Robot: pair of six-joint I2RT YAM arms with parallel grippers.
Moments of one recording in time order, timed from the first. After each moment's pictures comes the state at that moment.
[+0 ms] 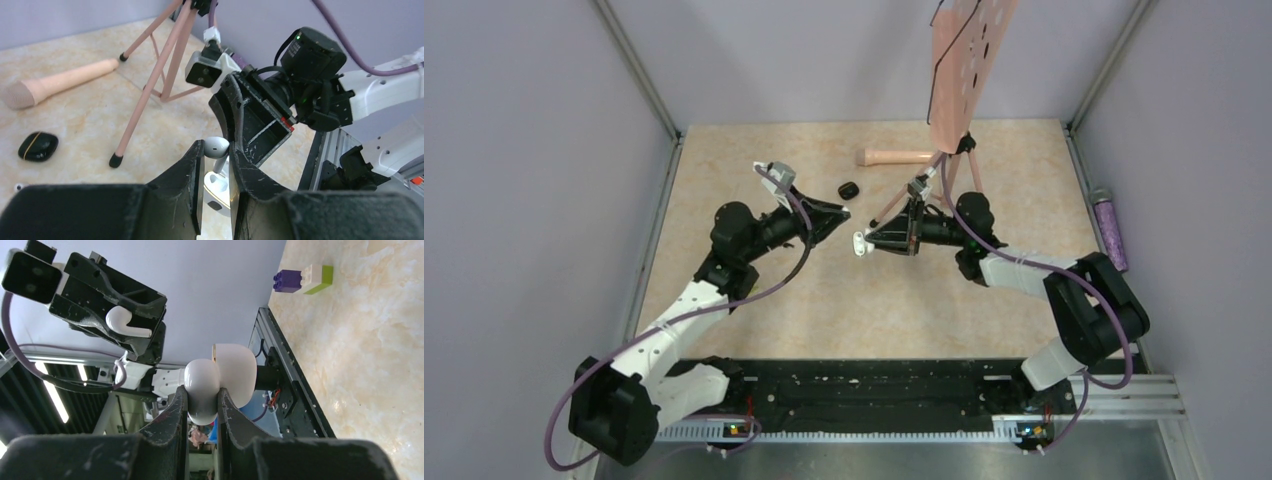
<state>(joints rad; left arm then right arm) -0.44 1.05 0.71 0.41 0.56 -0.42 0.48 1.54 0.70 0.85 -0.93 1.41</state>
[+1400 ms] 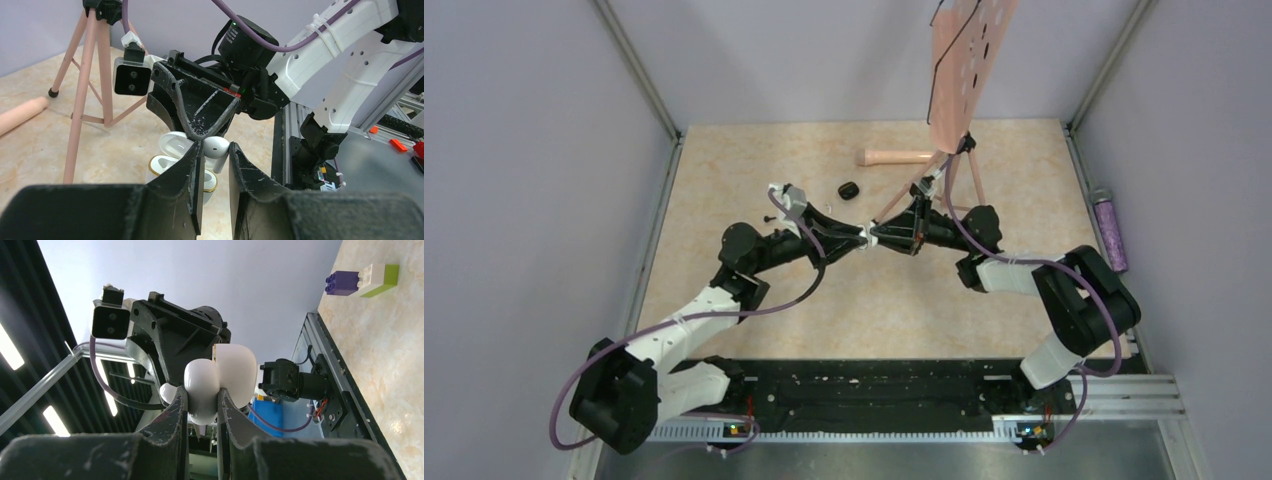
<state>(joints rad) -0.51 1.10 0.56 0.82 0.75 -0.44 0.48 1.60 0.63 1.25 -0.90 1.74</state>
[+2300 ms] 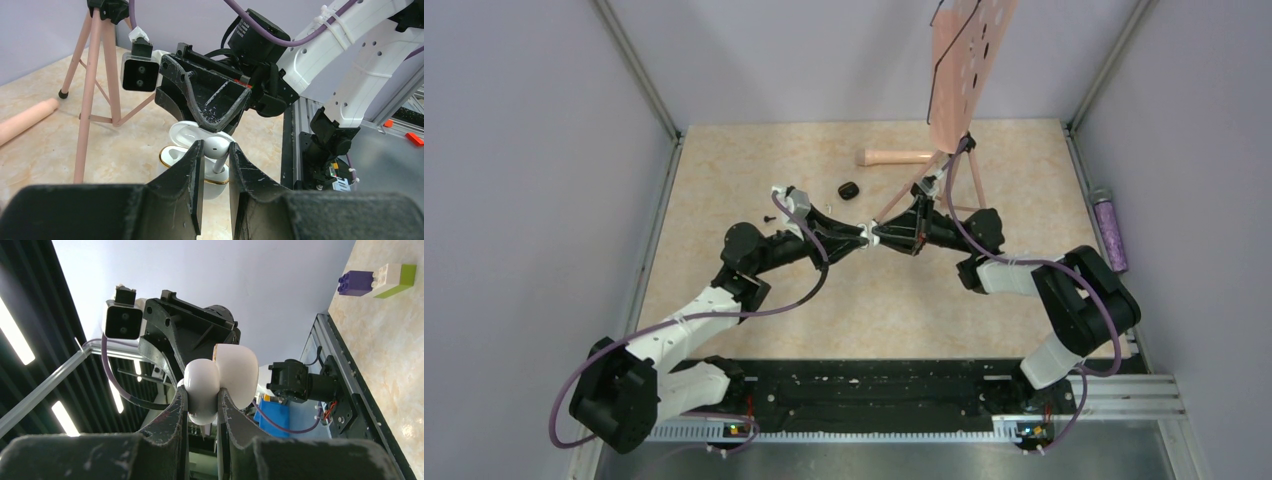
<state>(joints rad) -0.53 1.10 0.56 0.80 0.74 -0.38 0.48 1.60 0.62 1.33 -0.89 1.79</state>
